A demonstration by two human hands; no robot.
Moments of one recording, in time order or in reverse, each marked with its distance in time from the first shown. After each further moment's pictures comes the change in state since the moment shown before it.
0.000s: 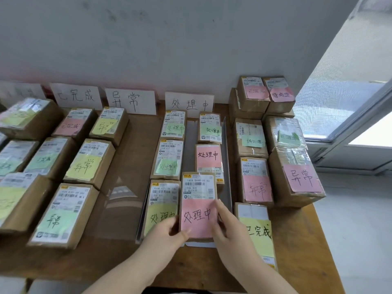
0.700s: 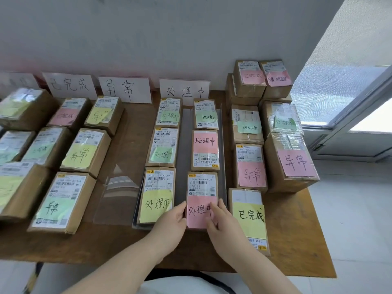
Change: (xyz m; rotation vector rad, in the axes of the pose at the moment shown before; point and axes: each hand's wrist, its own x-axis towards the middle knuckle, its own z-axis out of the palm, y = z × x) left_hand 0.010 0.005 0.034 0.146 -0.062 0.035; right_hand -0.003 0.016 0.001 -0.238 -0.125 0.153
